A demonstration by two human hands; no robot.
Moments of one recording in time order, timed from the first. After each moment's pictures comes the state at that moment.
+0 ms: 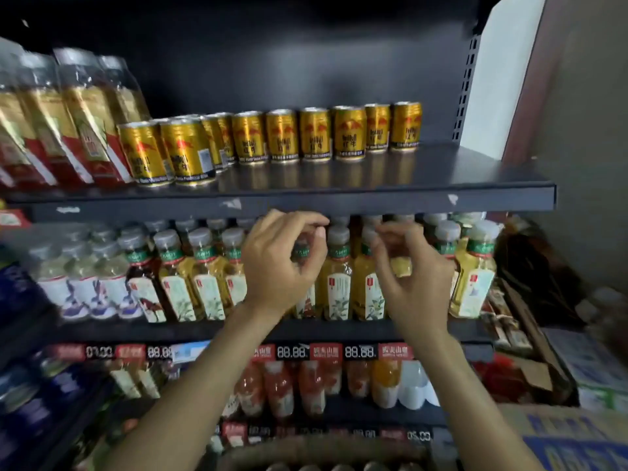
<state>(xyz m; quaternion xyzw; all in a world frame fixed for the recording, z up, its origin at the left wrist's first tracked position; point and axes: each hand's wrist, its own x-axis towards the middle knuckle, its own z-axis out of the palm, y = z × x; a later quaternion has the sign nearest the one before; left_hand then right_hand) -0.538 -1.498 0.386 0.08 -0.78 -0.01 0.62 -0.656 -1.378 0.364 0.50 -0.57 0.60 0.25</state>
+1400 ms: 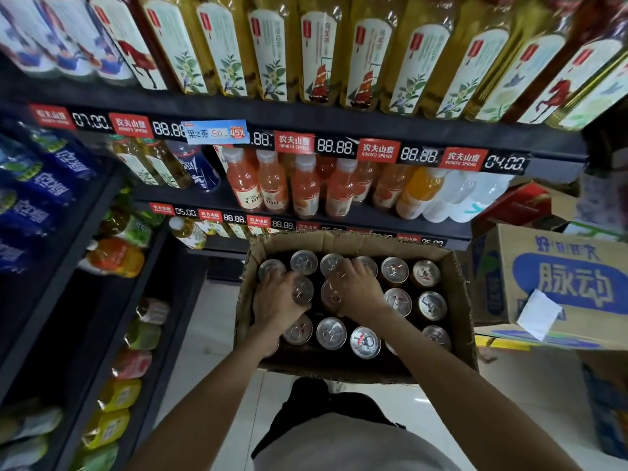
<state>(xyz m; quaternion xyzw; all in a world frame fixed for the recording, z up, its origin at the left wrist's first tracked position) -0.384 -1.442 0.008 0.48 -0.85 -0.21 -0.03 -0.544 -1.362 0.027 0.64 -0.75 -0.06 -0.16</state>
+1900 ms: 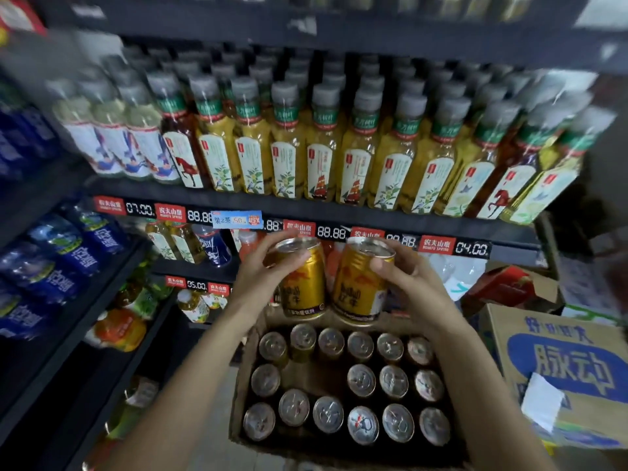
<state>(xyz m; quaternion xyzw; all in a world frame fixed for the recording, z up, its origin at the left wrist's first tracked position) -0.399 -1.481 0.229 0.34 -0.63 -0.61 0.34 -0.582 -1.357 0.243 0.35 -0.61 0.58 -0.42</state>
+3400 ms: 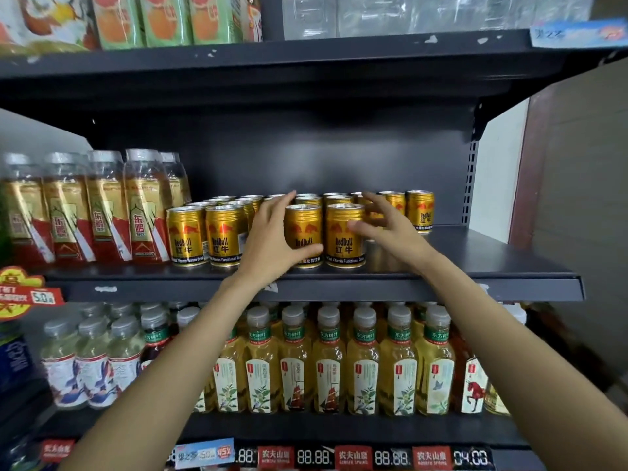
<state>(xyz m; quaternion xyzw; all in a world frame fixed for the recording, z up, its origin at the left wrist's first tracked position) -0.539 -1.618 0.480 0.24 -0.86 -0.09 0.45 -0.716 -1.496 0.492 0.57 -0.64 0.52 -0.04</state>
